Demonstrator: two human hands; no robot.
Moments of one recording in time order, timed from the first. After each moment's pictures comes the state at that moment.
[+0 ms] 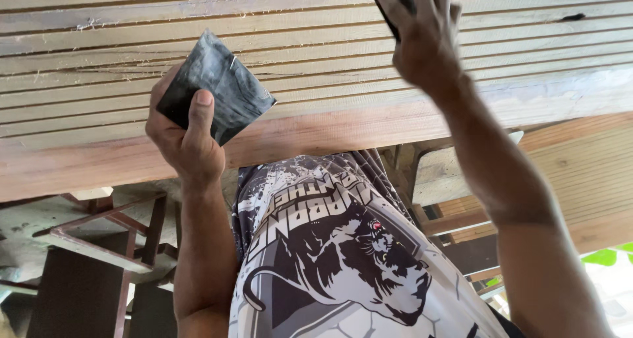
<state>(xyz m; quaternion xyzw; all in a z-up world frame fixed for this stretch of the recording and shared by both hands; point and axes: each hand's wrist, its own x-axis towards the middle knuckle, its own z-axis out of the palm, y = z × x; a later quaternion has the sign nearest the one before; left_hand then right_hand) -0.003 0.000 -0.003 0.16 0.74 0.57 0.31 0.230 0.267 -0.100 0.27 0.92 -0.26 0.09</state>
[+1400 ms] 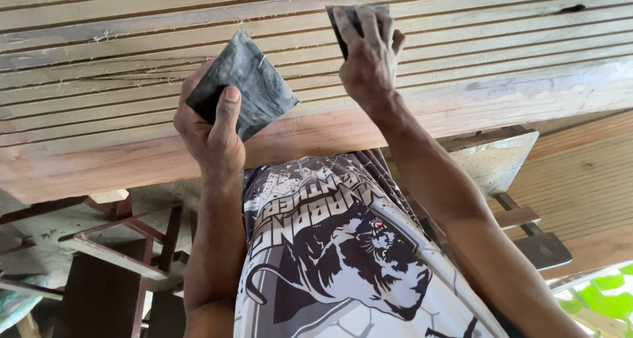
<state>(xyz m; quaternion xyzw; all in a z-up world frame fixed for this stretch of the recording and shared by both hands) 0.025 0.020 0.004 0.18 0.72 0.58 0.33 0.212 0.182 -0.119 0.43 0.86 -0.28 0.04</state>
